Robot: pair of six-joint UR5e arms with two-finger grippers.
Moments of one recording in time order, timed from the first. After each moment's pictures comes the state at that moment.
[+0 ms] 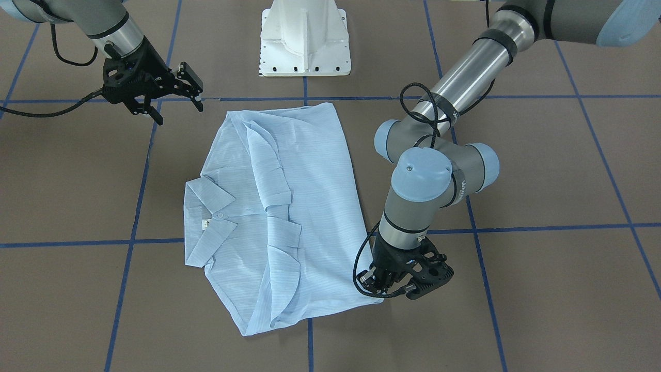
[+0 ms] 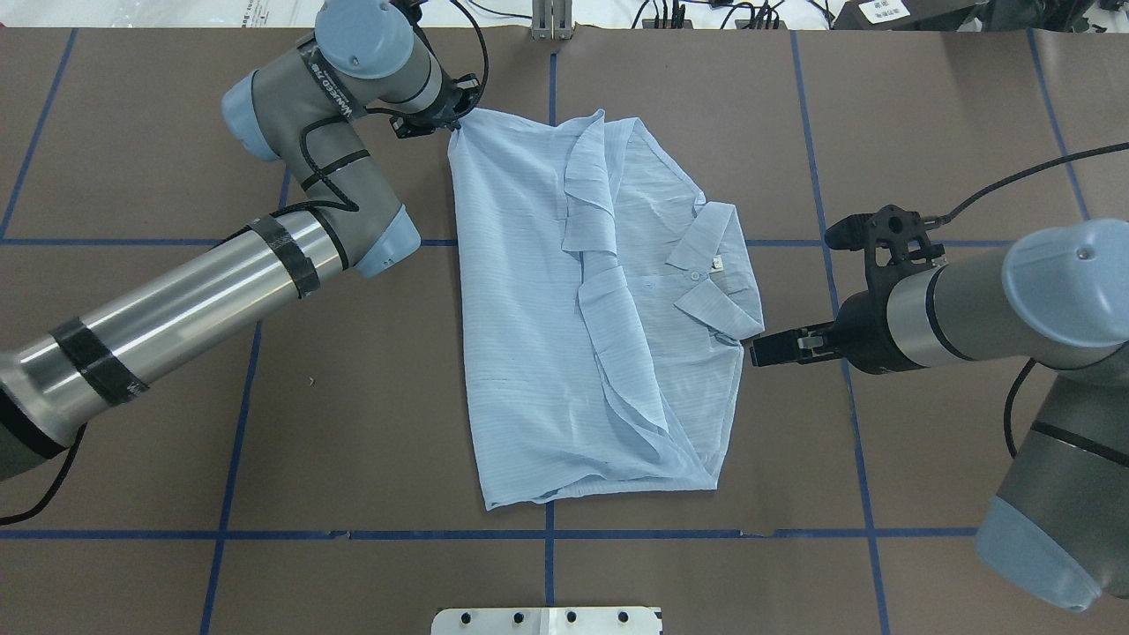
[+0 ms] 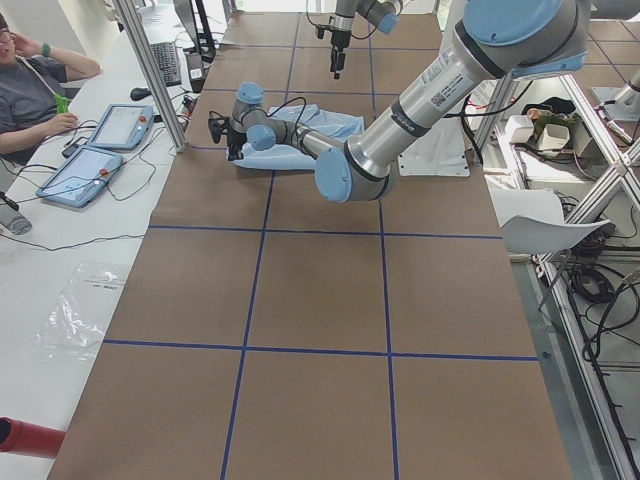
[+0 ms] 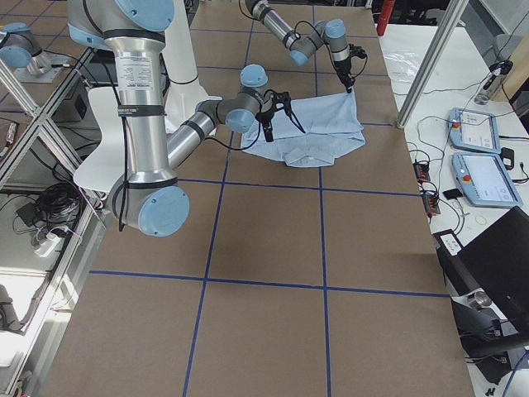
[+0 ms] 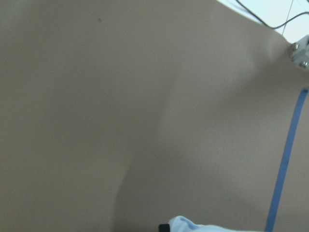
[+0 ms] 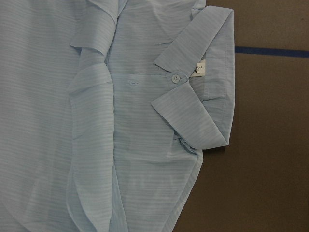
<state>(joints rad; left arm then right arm) -0.81 -2.53 -0.94 -2.23 -1.78 -1.51 0.62 -1.47 2.13 -1.23 1.94 1.06</state>
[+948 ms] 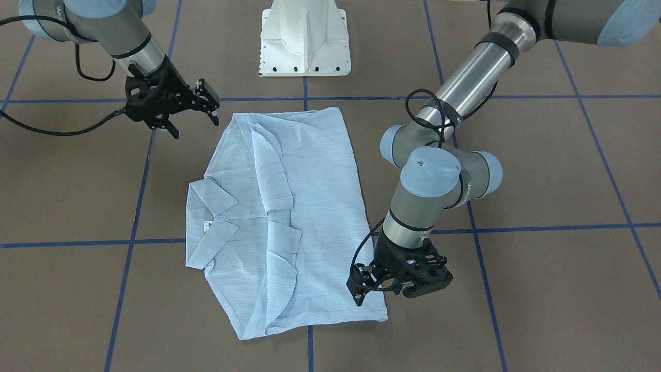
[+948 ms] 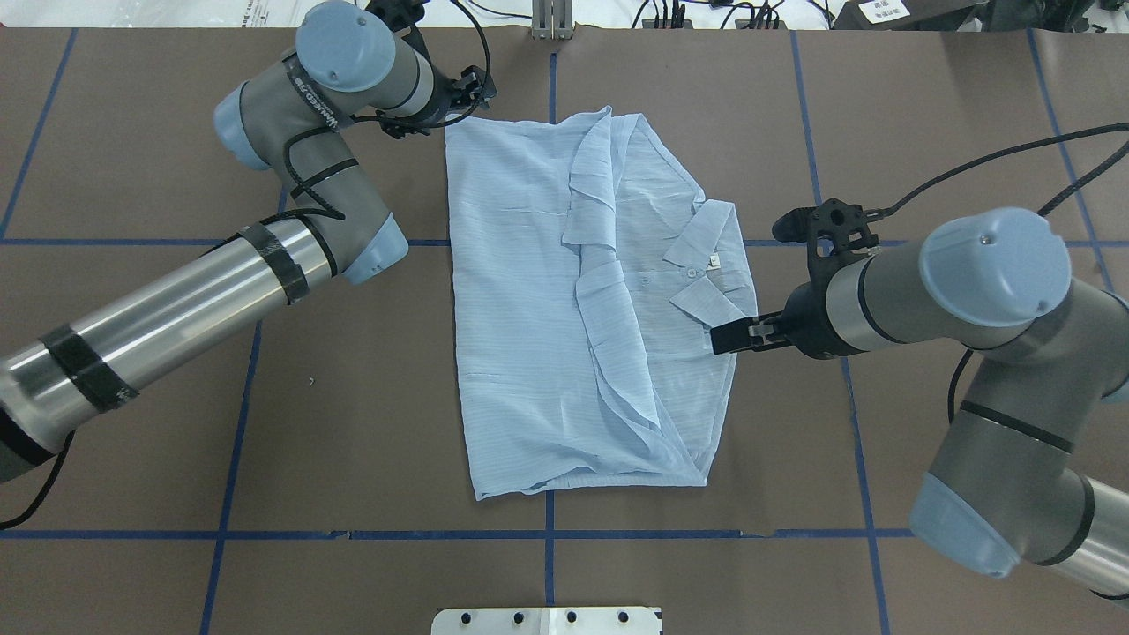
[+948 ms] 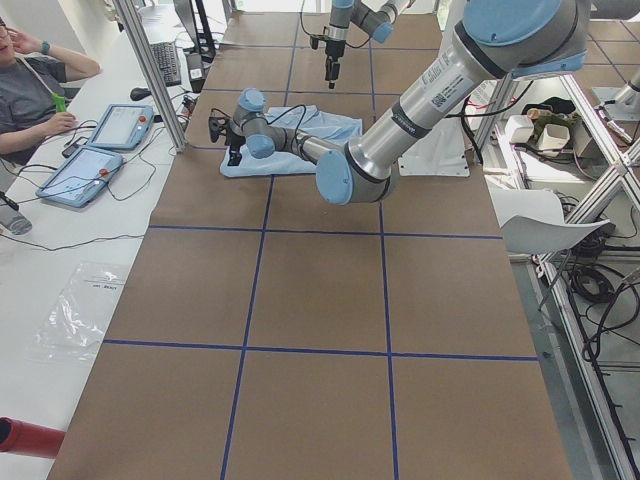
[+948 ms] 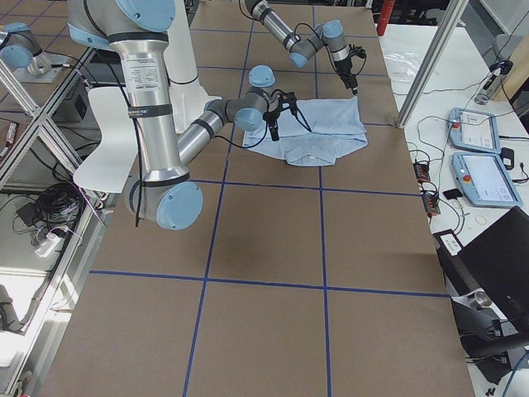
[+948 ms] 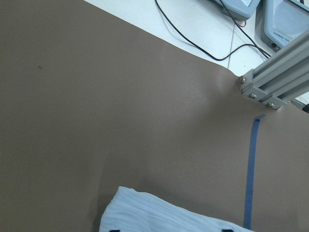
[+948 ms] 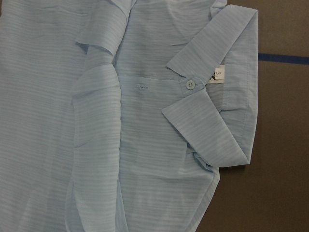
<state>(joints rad) -0.81 -2.47 -1.01 -2.27 -1.80 -1.39 0.60 -1.35 2.02 -1.25 1.92 1.06</state>
